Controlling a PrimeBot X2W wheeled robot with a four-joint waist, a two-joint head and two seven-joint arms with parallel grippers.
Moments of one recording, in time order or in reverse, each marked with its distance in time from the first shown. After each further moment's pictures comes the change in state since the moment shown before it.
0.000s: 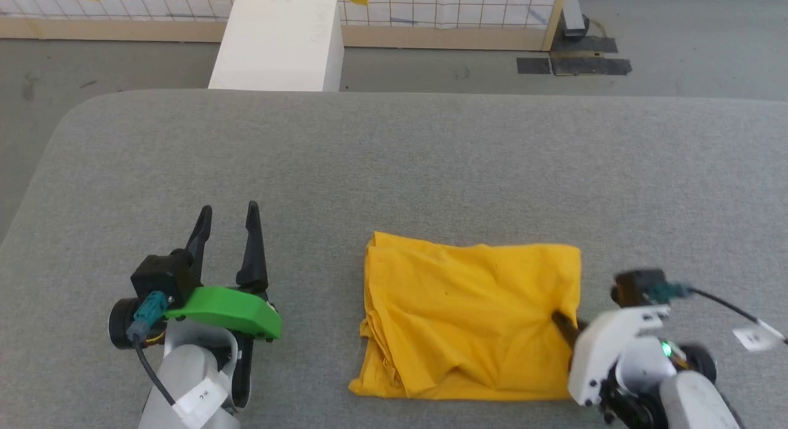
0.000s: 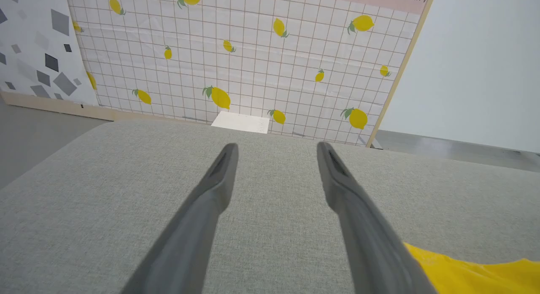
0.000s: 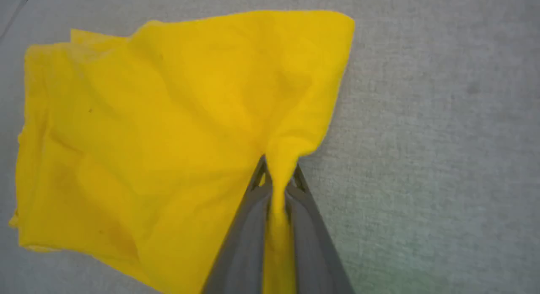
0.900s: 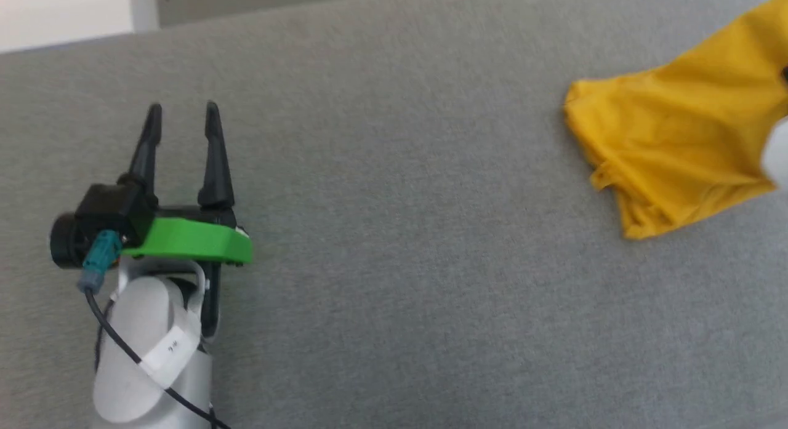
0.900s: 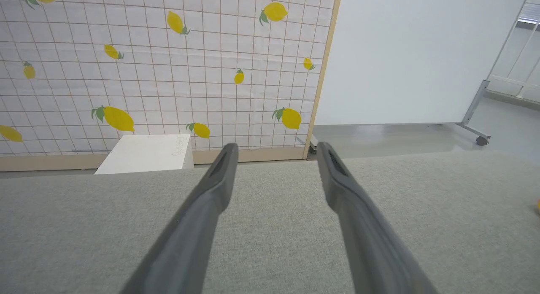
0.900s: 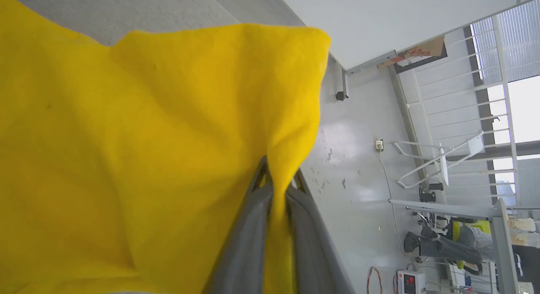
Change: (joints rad) left arm -0.134 0.042 0.022 -0.155 0.060 0.008 0.001; right arm -0.509 -0.522 0.103 0.044 -0.532 0.001 -0.035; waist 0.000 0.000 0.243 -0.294
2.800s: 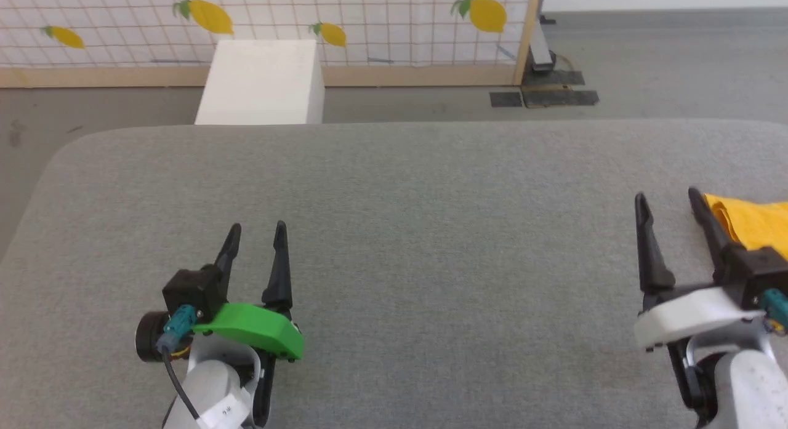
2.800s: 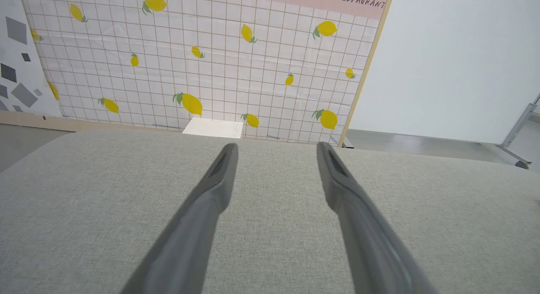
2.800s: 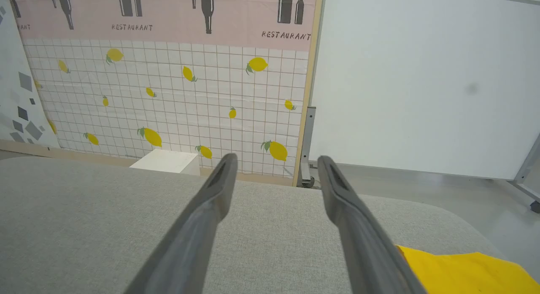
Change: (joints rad) left arm 0.168 -0.037 -0.109 0.159 -0.087 0.016 -0.001; right arm 0.488 0.494 -0.241 -0.250 0.203 0.000 -0.566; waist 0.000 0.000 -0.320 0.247
